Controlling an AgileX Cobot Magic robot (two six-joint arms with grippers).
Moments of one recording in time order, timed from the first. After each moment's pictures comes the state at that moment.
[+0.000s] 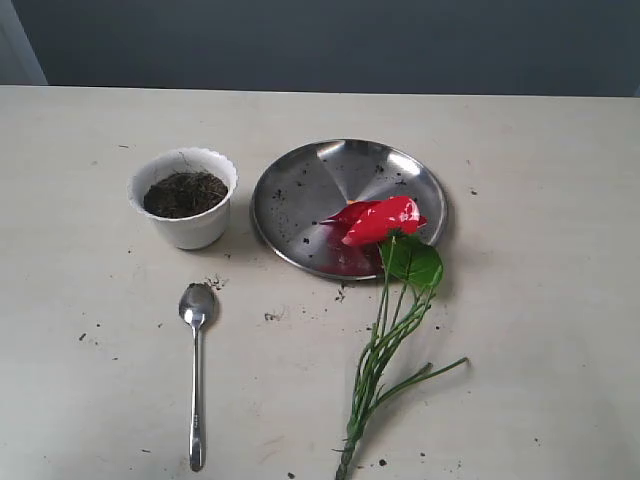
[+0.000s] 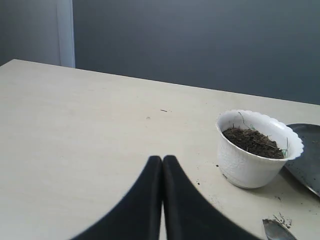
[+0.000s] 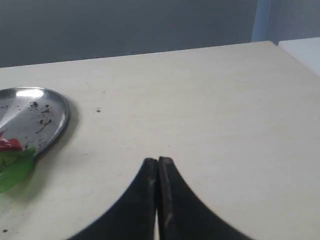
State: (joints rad) left arm 0.06 0.00 0.00 -0.18 0.24 0.01; right arm 0.05 0.01 0.00 0.02 0.37 0.05
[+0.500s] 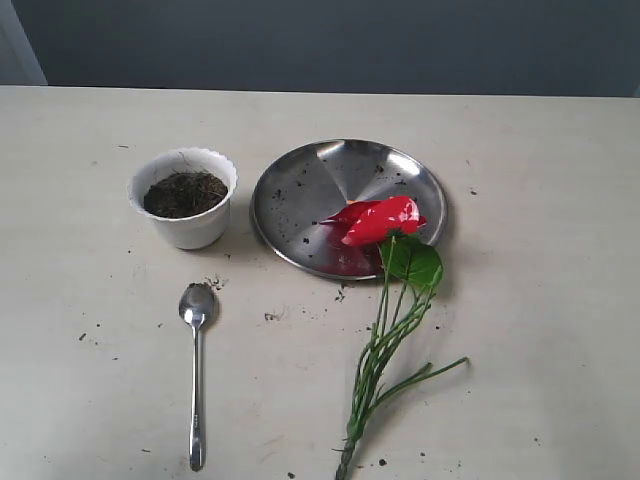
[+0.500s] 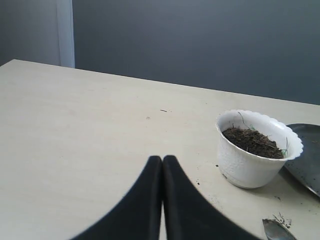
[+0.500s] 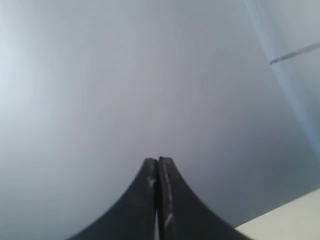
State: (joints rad) left arm 0.06 0.00 0.00 -0.18 0.24 0.01; right arm 0.05 0.01 0.00 0.09 -0.27 0.38
